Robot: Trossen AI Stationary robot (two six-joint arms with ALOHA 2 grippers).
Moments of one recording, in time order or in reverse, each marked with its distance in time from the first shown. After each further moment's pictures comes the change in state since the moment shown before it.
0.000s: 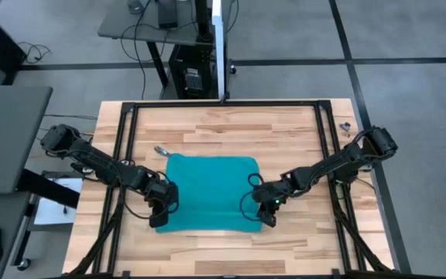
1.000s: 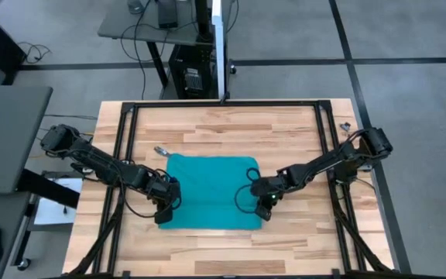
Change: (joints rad) left arm 0.019 0.000 0.000 0.036 -0.147 0.006; right arm -0.074 0.044 0.001 -0.025 -0.005 0.049
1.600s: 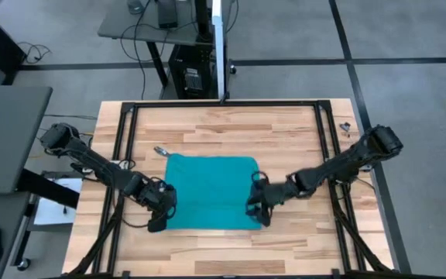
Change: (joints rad) left arm -0.146 -0.019 0.076 -0.086 -0.057 -0.062; right arm 0.124 -0.102 0.001 0.175 0.308 -0.097
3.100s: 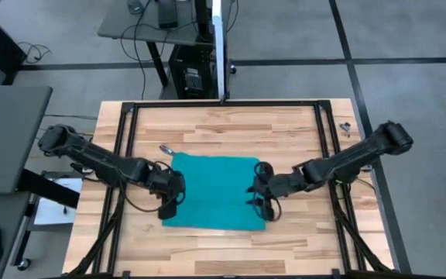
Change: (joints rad) left arm 0.201 -0.012 0.084 -0.034 0.016 0.161; right arm -0.008 -0.141 0.183 -0.298 0.118 -0.277
